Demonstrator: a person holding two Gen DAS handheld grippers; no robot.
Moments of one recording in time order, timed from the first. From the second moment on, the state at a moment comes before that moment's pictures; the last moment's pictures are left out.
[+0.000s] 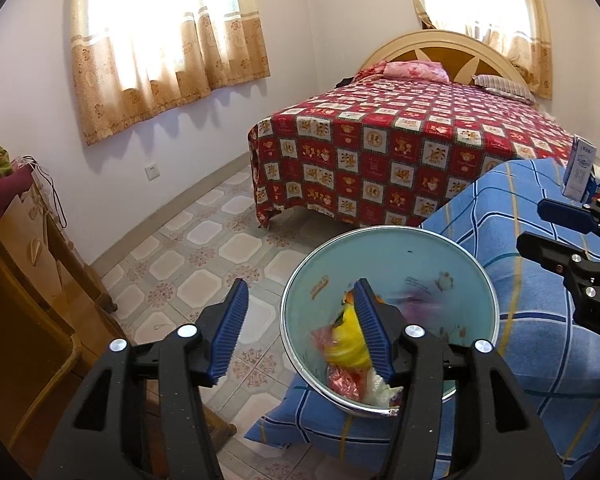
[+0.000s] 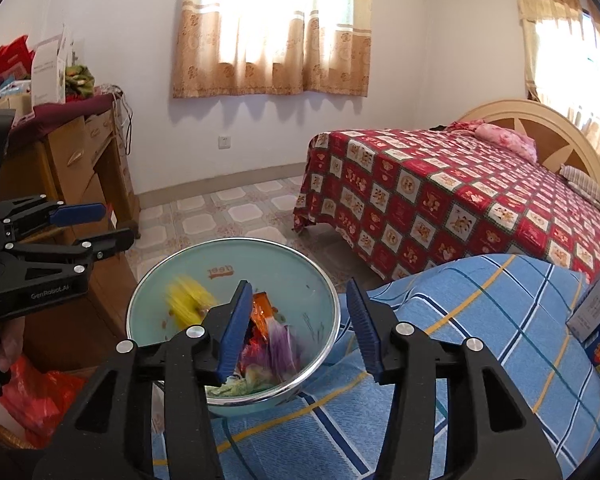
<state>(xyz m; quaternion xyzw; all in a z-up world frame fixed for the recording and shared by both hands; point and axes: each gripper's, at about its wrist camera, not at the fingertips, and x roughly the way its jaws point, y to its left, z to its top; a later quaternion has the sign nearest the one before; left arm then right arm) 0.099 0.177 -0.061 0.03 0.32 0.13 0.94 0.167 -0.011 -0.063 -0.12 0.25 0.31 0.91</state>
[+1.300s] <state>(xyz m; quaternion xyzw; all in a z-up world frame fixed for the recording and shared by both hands) 0.044 0.155 0.013 0.01 0.21 0.12 0.97 0.091 -0.103 -0.001 -0.06 0.17 0.22 0.96</state>
